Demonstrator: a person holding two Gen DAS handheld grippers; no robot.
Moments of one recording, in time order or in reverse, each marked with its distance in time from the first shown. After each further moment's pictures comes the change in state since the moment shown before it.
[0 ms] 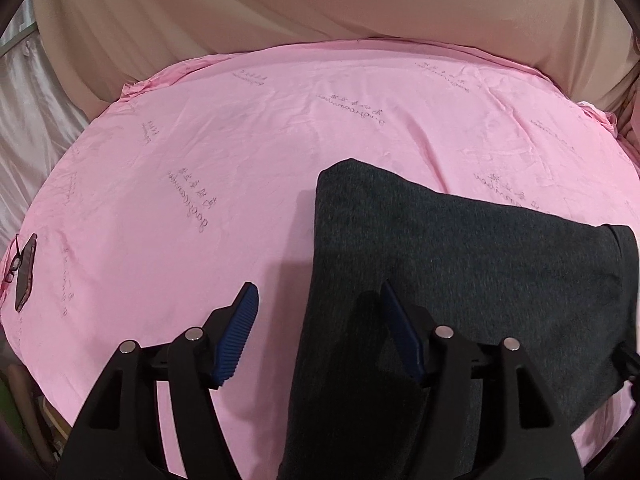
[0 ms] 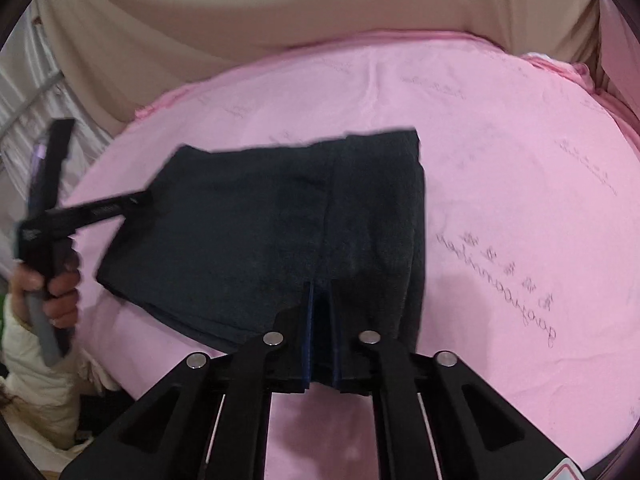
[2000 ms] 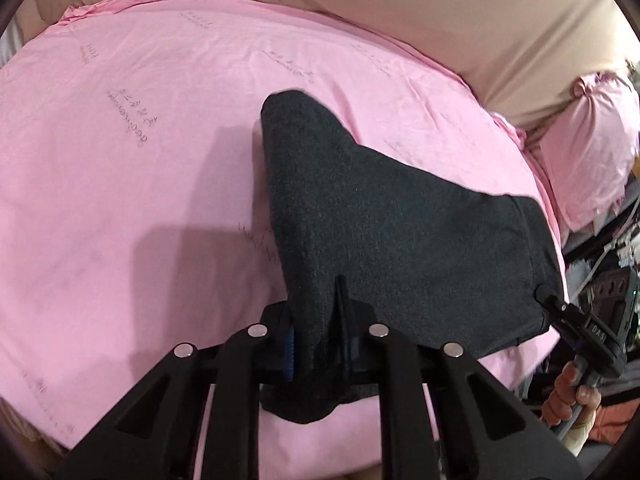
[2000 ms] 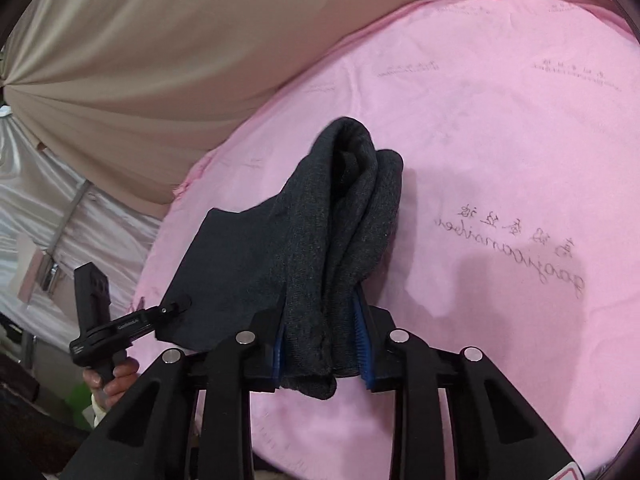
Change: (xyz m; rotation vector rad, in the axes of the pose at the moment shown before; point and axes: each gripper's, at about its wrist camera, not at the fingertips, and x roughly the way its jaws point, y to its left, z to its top) left arm -0.019 0.037 -0.038 -0.085 0.147 -0.469; right arm -0.047 -0.032 -0.013 0.303 -0.051 0.256
